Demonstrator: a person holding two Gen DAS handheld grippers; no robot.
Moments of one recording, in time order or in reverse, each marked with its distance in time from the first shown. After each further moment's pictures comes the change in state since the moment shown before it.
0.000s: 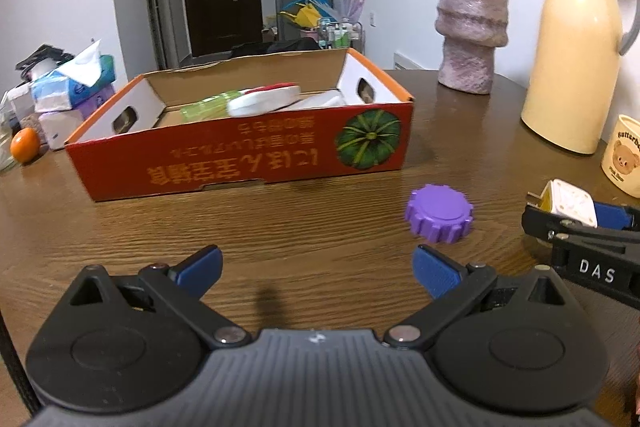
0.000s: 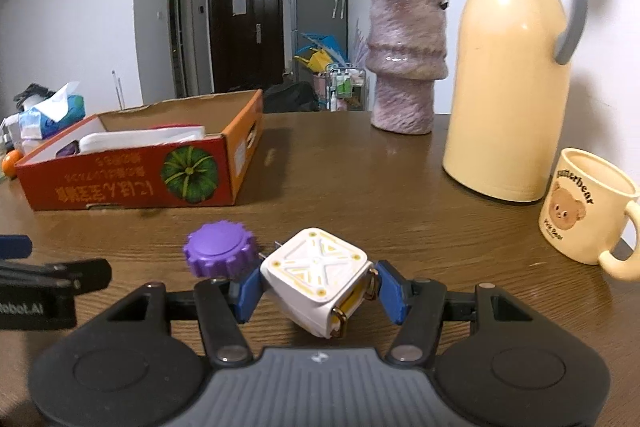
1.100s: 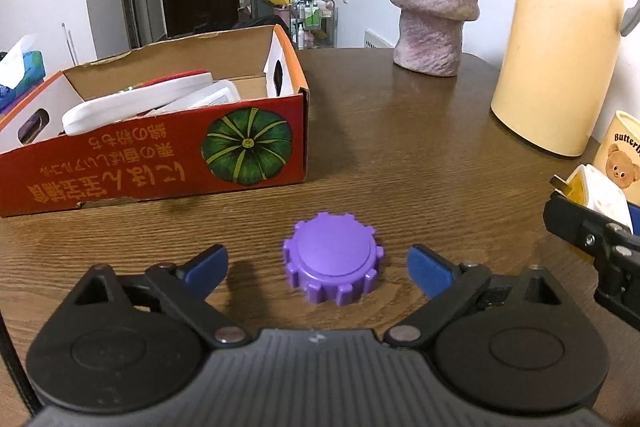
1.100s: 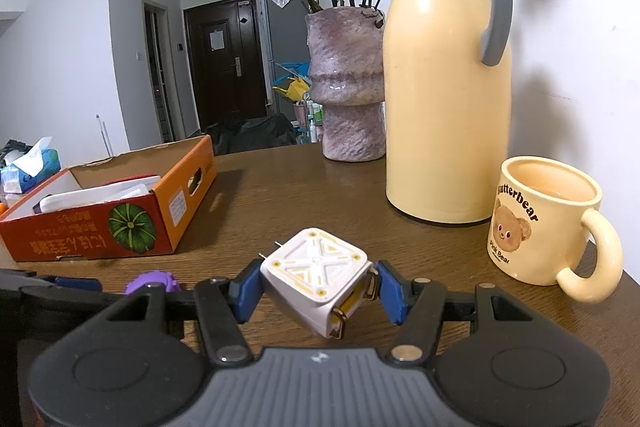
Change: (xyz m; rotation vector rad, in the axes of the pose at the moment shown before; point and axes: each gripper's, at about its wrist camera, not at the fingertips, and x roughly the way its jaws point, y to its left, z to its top) left arm 0.065 -0.073 0.028 -0.005 0.074 -0.064; right arm -0.002 -0.065 0.010 0.092 -0.086 -0.008
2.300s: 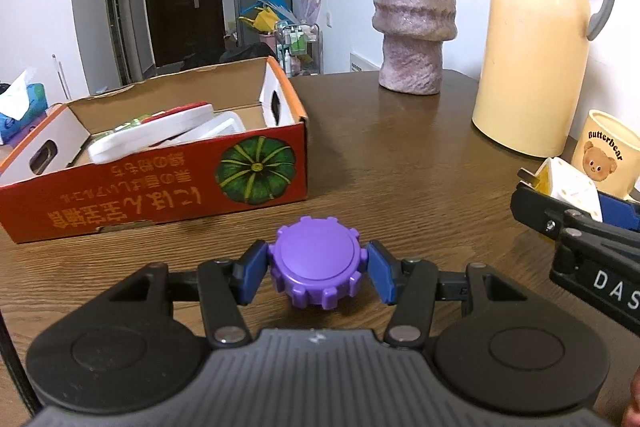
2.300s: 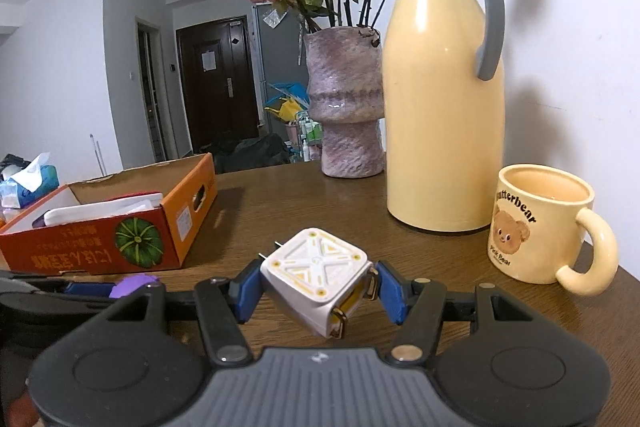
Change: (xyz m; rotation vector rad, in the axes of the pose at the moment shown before) left arm -0.030 0.007 -0.006 0.063 -0.083 -0.019; right arm -0.011 0.016 -0.007 0.023 -0.070 -0.025
